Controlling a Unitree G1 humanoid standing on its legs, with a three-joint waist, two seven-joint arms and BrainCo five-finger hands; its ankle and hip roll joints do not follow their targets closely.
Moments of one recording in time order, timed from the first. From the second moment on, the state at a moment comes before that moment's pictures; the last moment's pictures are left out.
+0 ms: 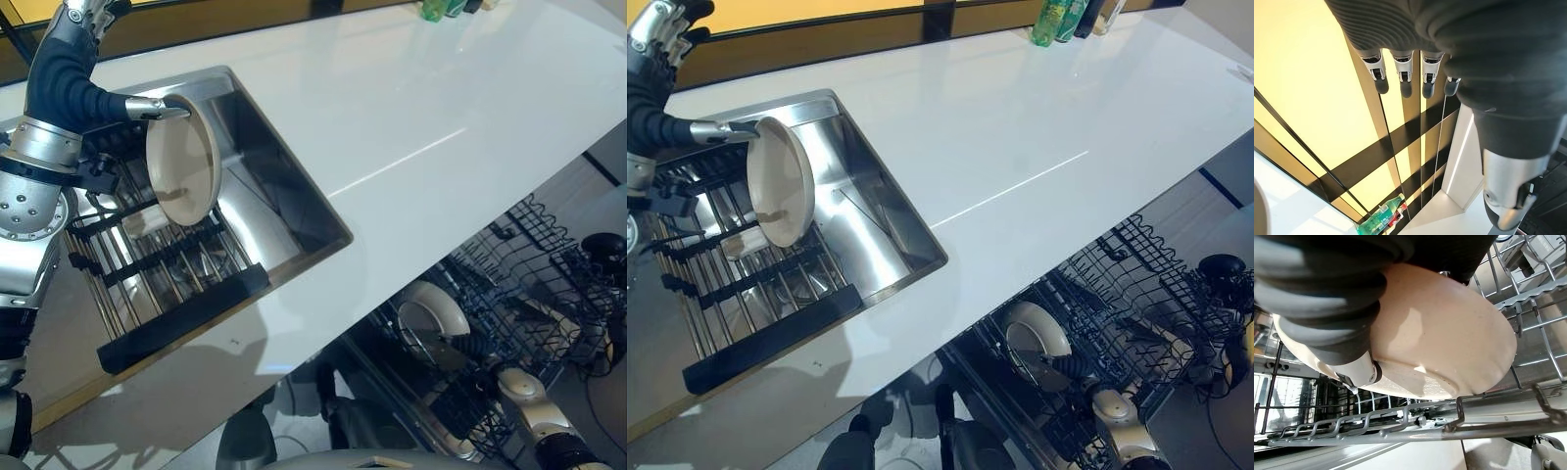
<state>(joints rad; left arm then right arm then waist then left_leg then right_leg) -0.48 1.08 0.01 -0.04 -0.38 -0.38 0.04 0.03 -0.51 0.18 0.57 0.23 -0.04 0.17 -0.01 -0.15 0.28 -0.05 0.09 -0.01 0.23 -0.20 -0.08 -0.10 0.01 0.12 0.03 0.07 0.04</state>
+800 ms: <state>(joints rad) -0.47 1.08 0.03 -0.04 -0.38 -0.36 0.00 0.09 -0.48 0.19 0.59 0.16 0.07 0.21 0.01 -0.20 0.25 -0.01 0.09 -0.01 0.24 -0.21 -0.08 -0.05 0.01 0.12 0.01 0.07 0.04</state>
